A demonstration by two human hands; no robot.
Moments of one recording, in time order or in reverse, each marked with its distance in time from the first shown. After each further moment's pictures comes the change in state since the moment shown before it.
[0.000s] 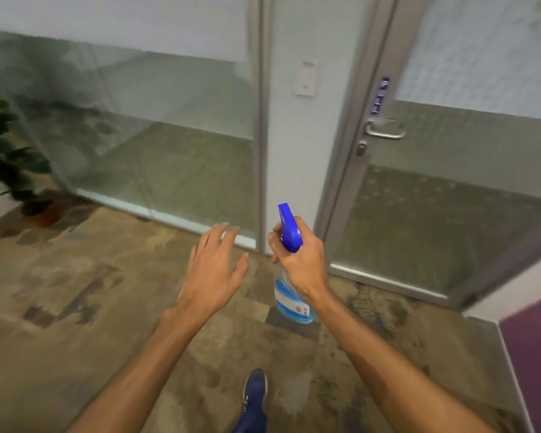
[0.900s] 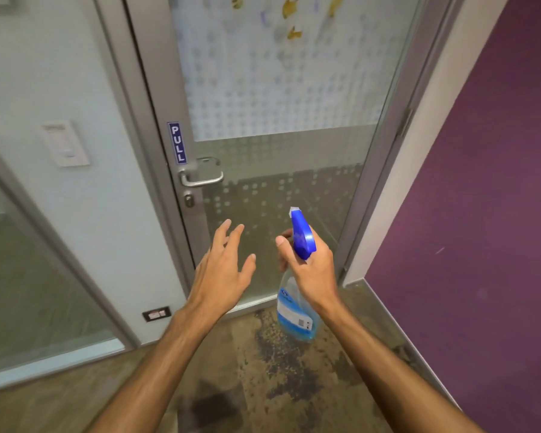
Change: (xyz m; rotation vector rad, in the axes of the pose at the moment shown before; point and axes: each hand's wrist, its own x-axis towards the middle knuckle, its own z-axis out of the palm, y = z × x) left_hand 0.254 0.276 0.164 -0.299 -0.325 0.467; right_hand 0.141 0.048 -0.283 -0.151 0.606 0.096
